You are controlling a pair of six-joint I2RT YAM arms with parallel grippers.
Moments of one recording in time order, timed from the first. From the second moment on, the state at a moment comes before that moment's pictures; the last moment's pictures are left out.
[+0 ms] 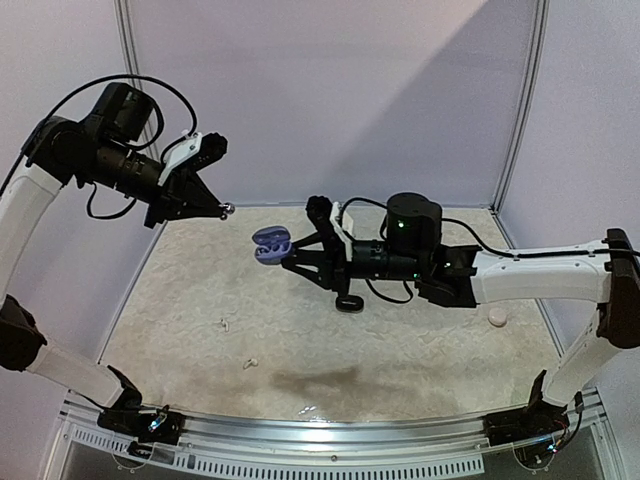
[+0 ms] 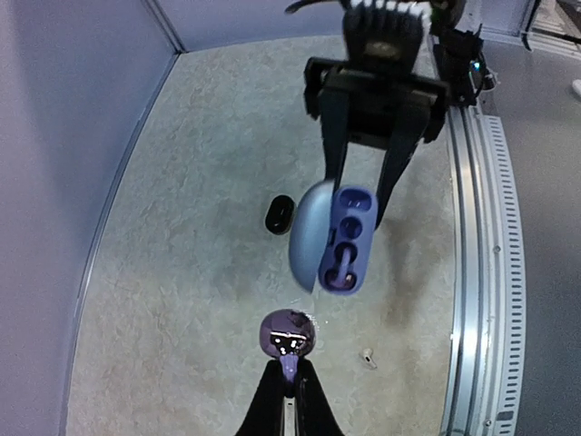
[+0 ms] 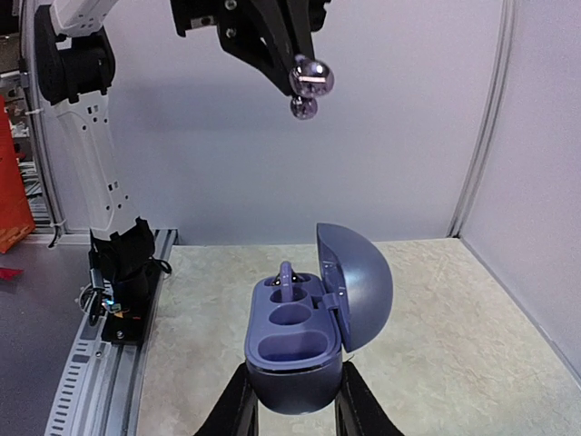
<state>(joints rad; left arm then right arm) -0.55 1.36 1.84 -1.31 0.50 0.75 1.04 1.59 1.11 0.41 -0.35 -0.09</state>
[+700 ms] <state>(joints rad) -0.83 1.47 1.94 -1.32 0.40 0.68 1.05 1.69 1.26 0.40 -0.49 -0.18</state>
